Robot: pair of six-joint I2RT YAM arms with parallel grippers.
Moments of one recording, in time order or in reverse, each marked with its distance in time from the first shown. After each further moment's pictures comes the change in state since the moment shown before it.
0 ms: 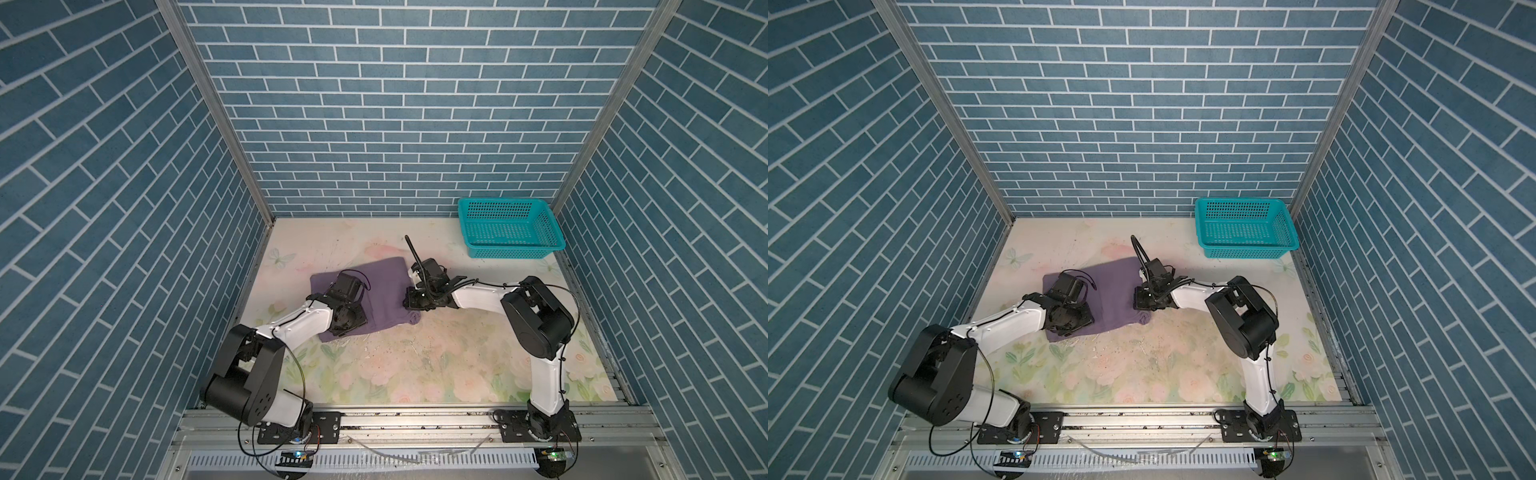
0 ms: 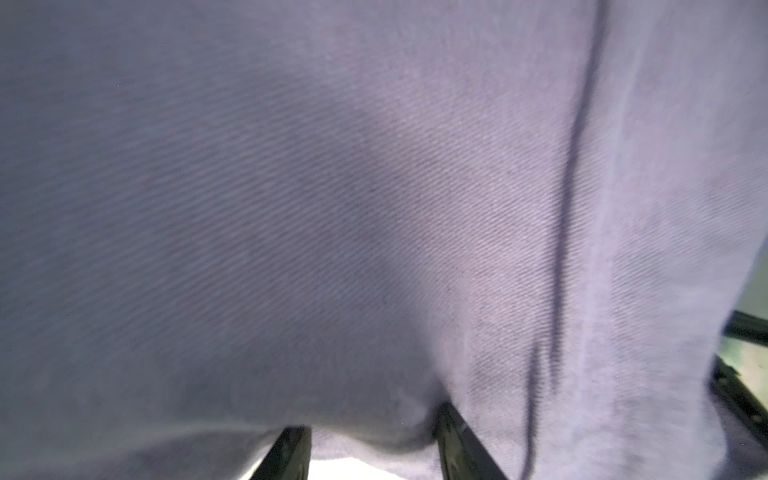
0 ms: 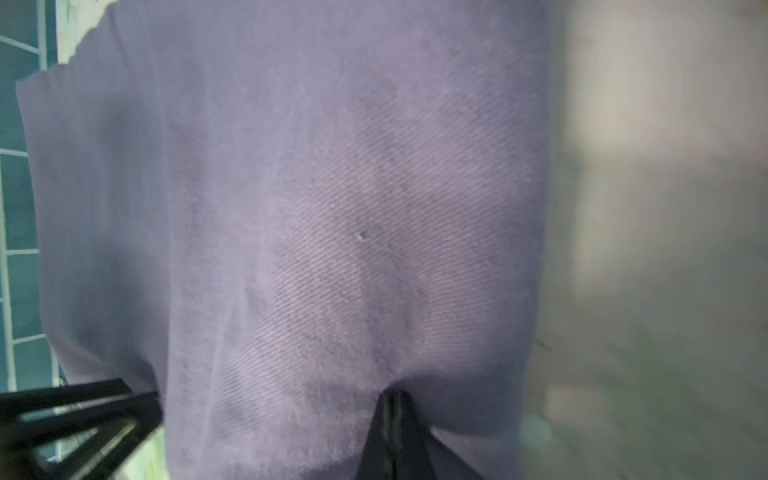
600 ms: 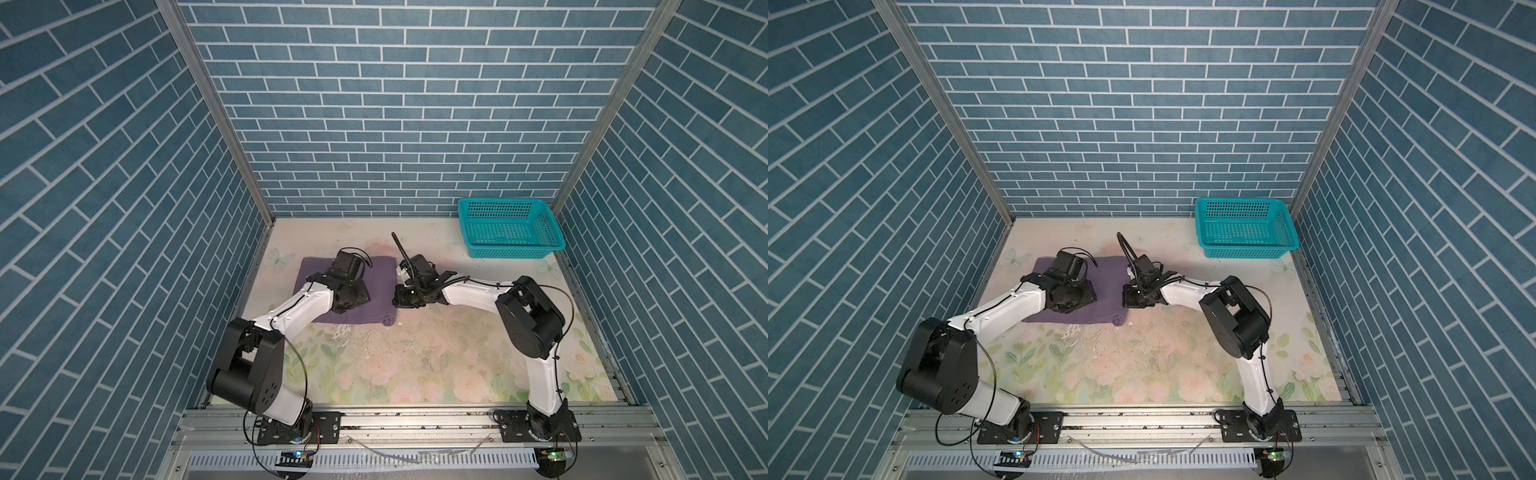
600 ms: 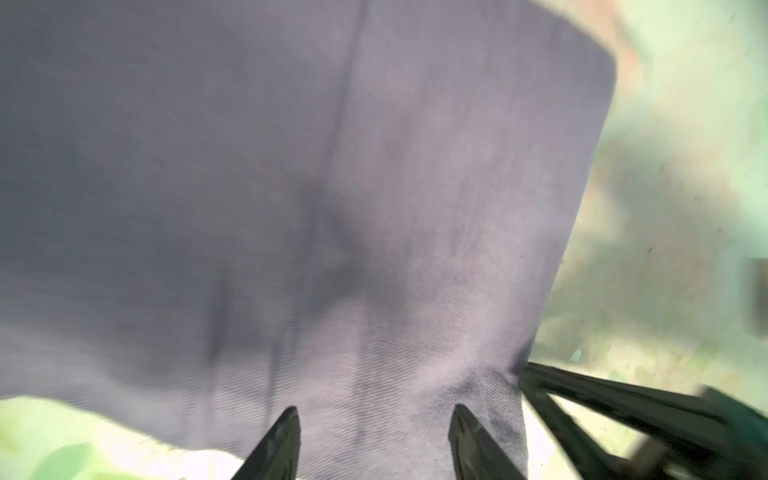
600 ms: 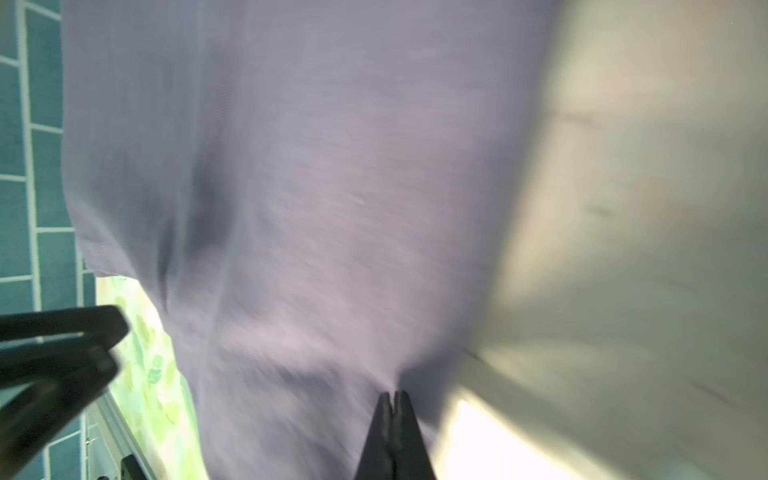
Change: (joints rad) left arm 0.005 0.072 0.211 -0.061 -0.036 0.060; right arm 0.000 -0.045 0.031 -0.082 0.002 -0.014
